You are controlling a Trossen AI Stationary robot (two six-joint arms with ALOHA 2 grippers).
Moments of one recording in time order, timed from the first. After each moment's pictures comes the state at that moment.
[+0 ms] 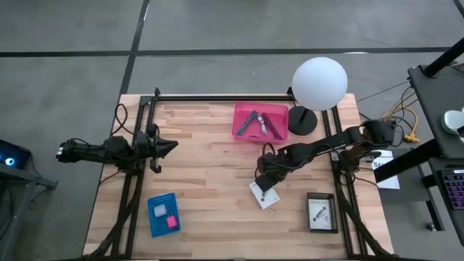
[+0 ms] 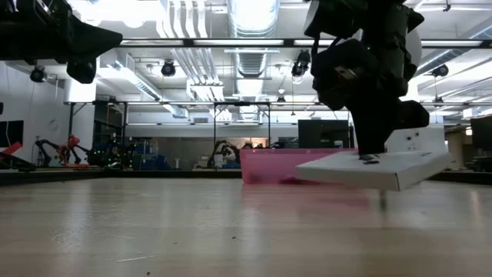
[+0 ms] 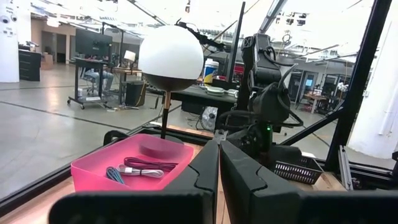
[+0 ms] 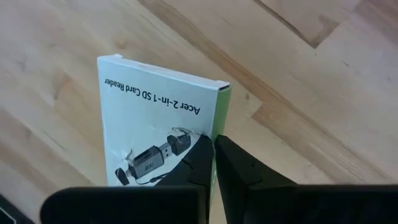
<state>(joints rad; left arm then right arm) -0.14 0.08 0.11 0.10 -0.34 -0.12 0.14 1.64 0.99 -0.63 -0.14 1.13</state>
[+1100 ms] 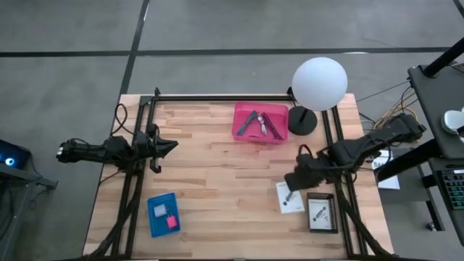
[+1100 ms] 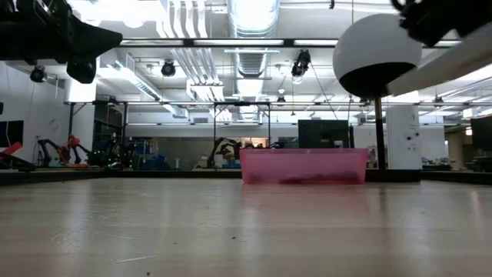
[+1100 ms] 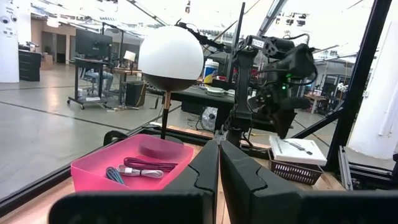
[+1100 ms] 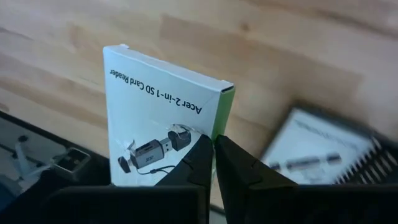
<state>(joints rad) -0.14 0.08 0.11 0.10 -0.34 -0.12 0.39 1.20 0.99 -1.01 -0.12 1.75</state>
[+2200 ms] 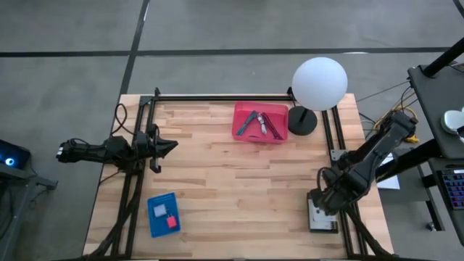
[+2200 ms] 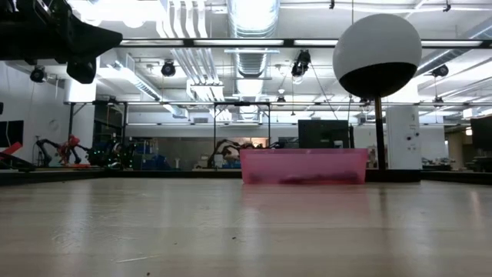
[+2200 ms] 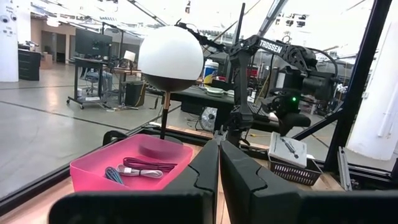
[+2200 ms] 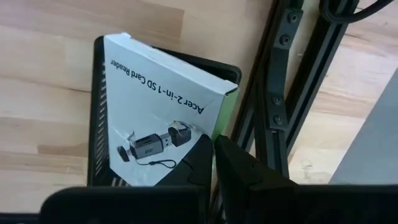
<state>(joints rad) -0.14 0.08 0.11 0.10 -0.34 -0.12 0.81 1.26 1.01 -1.35 -0.18 2.21</state>
